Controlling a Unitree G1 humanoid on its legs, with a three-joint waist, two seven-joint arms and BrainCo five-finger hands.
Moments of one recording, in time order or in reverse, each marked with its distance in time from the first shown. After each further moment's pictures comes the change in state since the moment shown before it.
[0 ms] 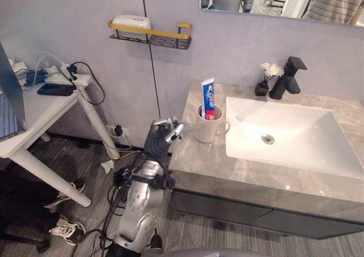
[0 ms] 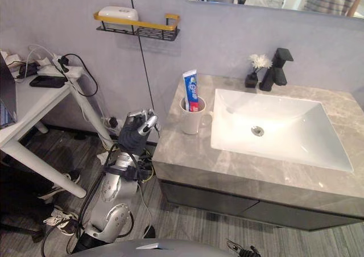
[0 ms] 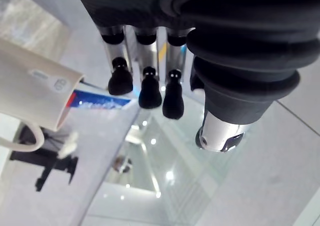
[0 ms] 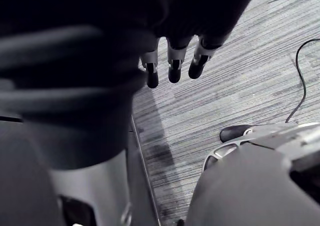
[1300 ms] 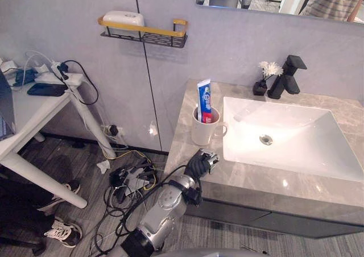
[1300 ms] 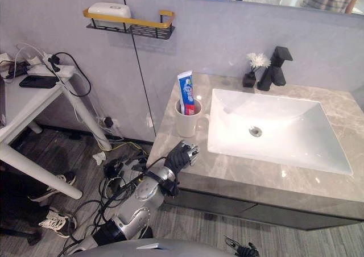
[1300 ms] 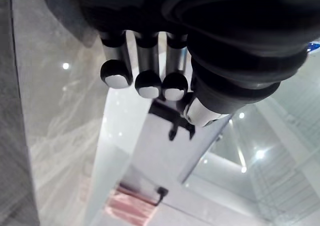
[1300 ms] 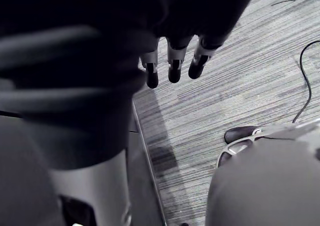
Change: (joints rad) left arm -0.185 0.030 -0.303 0.430 -0.045 0.089 -0.037; right arm -0.019 0.009 0.007 0.000 0.020 -0.001 -0.028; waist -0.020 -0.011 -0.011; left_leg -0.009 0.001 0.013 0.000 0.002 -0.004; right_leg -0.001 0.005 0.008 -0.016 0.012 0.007
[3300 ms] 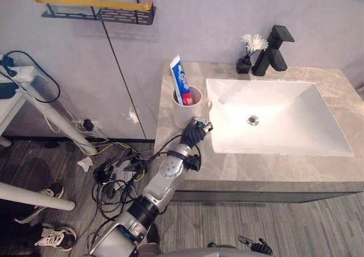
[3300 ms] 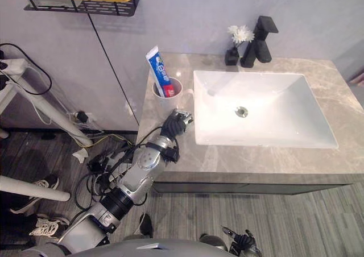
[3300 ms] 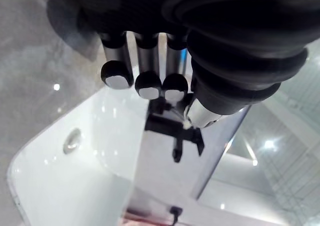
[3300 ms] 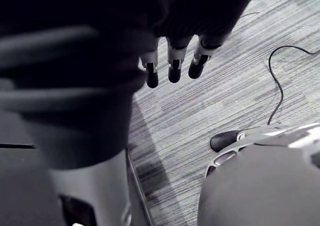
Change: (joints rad) left arm -0.258 -0.037 0.120 0.120 0.150 -0.022 0.145; right arm -0.048 0.008 0.021 -0.016 0.001 -0.018 -0.005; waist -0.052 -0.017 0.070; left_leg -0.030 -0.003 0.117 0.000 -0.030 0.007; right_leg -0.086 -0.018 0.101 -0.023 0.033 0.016
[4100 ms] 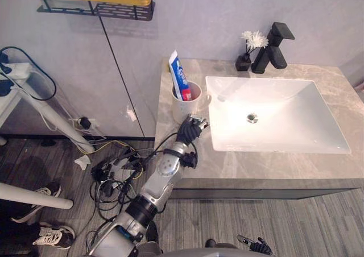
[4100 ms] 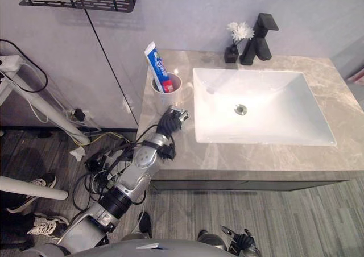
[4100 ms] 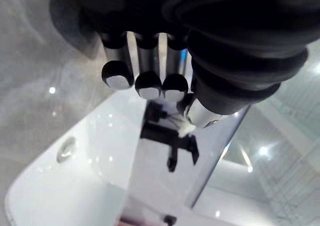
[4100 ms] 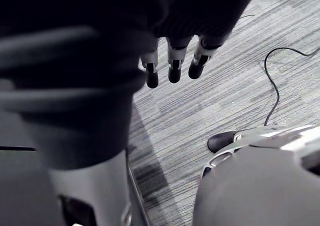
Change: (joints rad) left arm 0.060 0.000 0.071 -0.051 -0.009 -0.014 -0.017; right arm 0.001 0.004 0.000 -0.003 0.000 -0.001 0.015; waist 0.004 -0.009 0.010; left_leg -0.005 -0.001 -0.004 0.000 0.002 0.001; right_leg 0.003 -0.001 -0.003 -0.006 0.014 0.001
